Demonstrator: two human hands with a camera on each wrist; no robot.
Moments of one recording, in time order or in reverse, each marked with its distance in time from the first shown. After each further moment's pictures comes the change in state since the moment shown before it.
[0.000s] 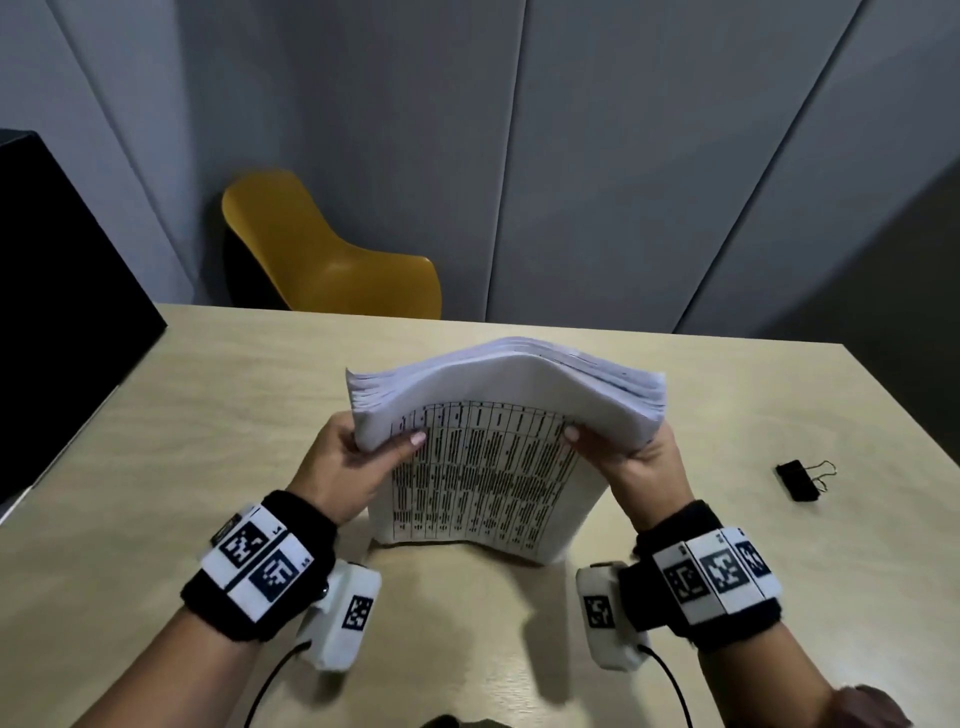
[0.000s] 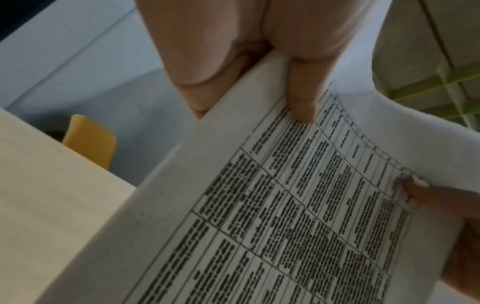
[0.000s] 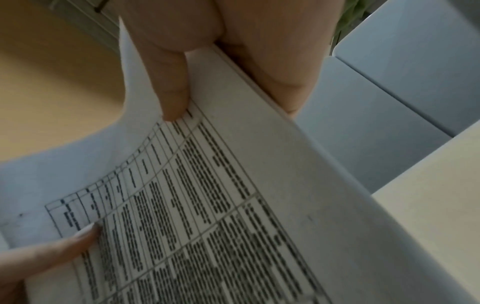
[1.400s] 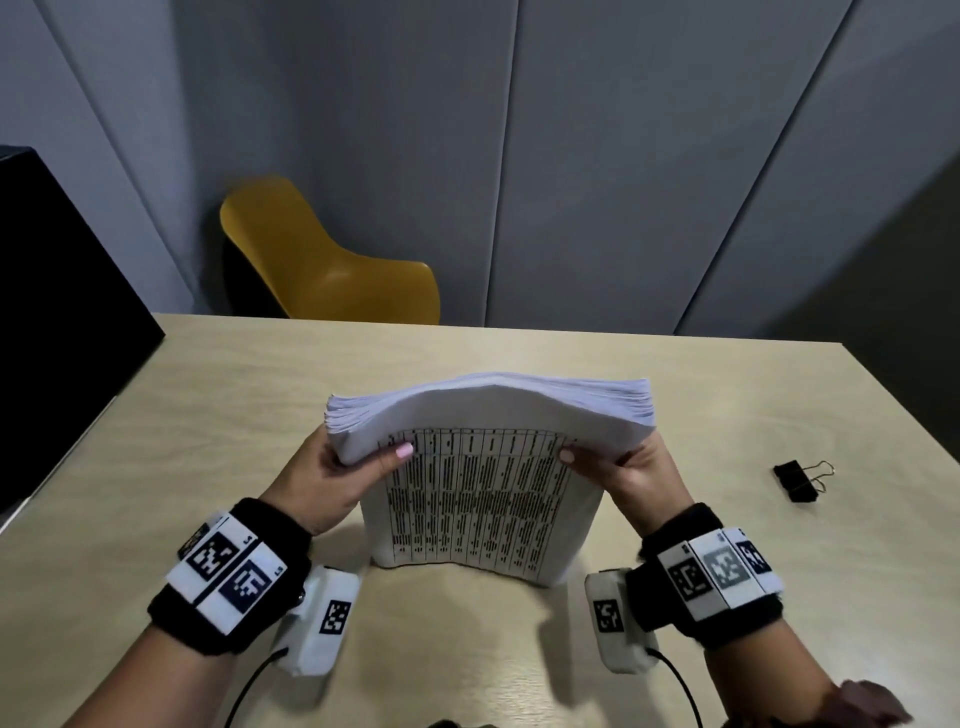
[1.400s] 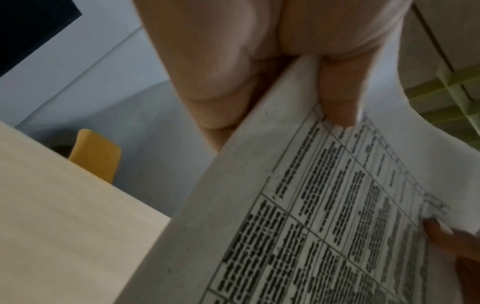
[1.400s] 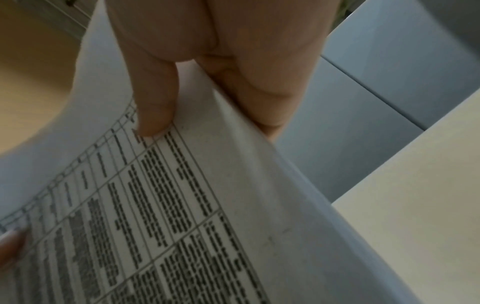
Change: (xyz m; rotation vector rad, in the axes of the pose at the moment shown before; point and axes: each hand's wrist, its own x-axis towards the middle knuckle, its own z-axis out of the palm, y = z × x) left_hand -0.005 0.006 -0.008 0.002 -0.089 -0.018; right_hand -0.001 0.004 -0.015 -0.023 -0.084 0.139
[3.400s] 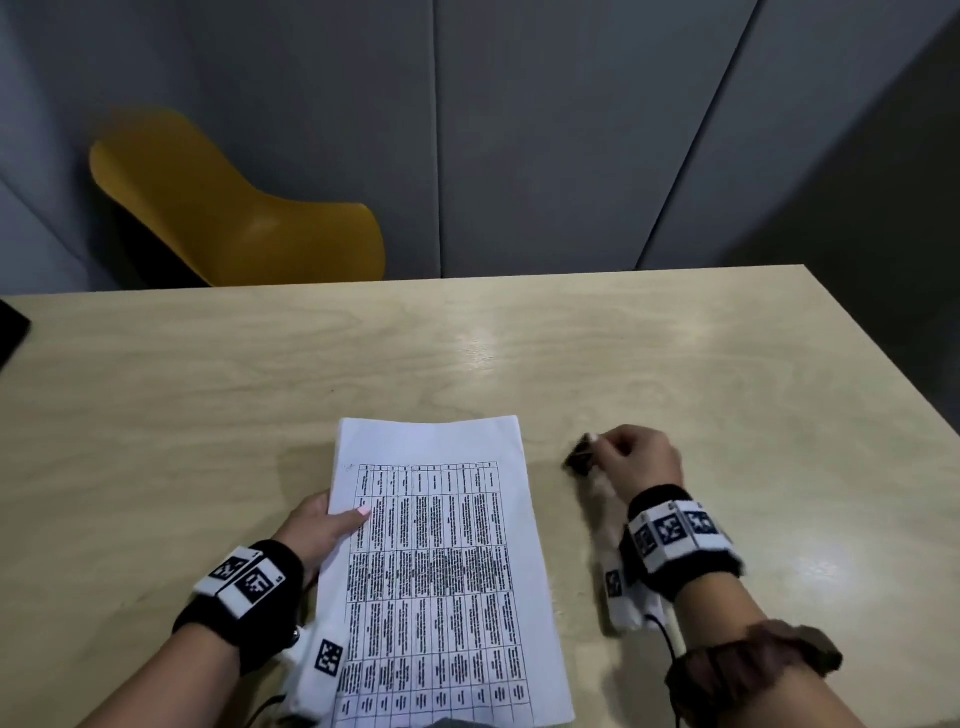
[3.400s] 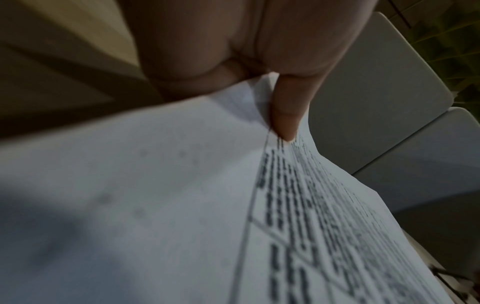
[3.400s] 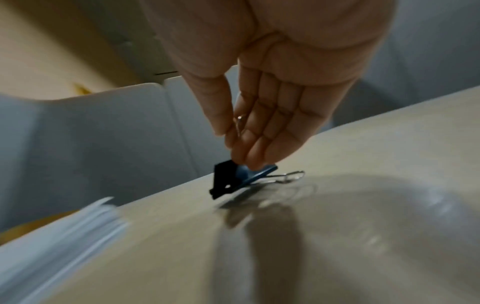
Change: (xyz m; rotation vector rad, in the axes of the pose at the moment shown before) left_hand 0.019 -0.162 0.045 -0.047 0.048 -0.783; right_hand 0.004 0.090 -0.102 -0.824 0.458 0.543
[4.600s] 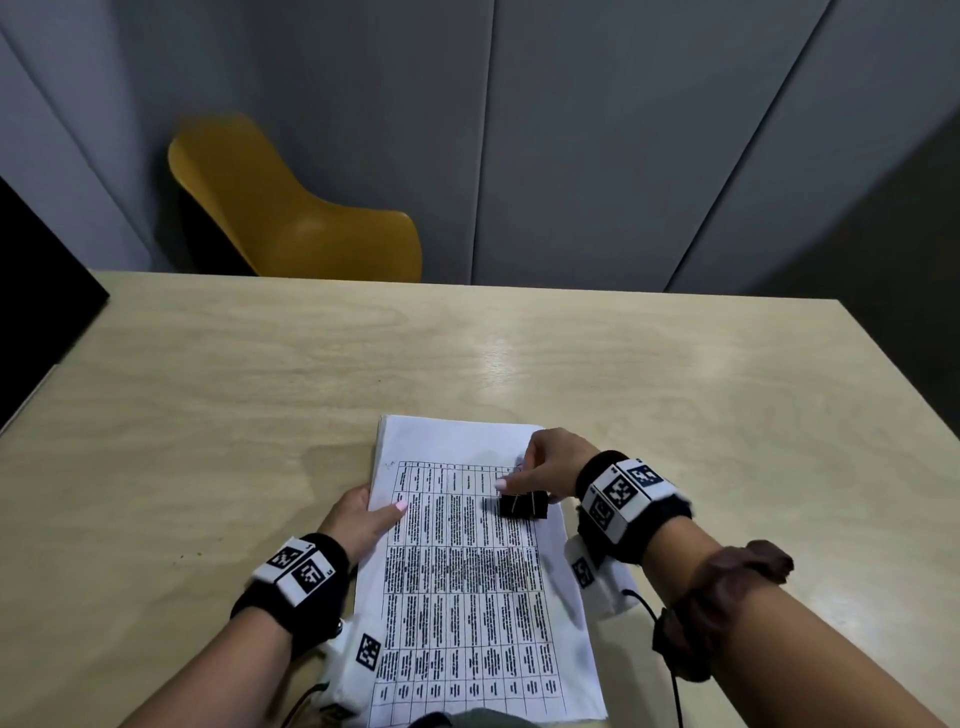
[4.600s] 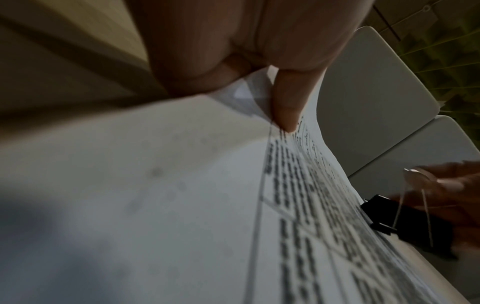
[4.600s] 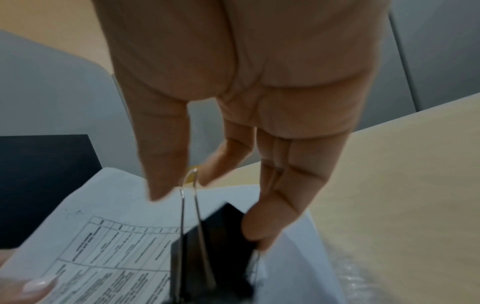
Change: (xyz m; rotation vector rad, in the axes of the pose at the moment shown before) left_hand -0.021 -0.014 -0.001 0.045 0.036 0.076; right_hand -0.029 -0.086 0.044 -0.298 -0.717 -0.192
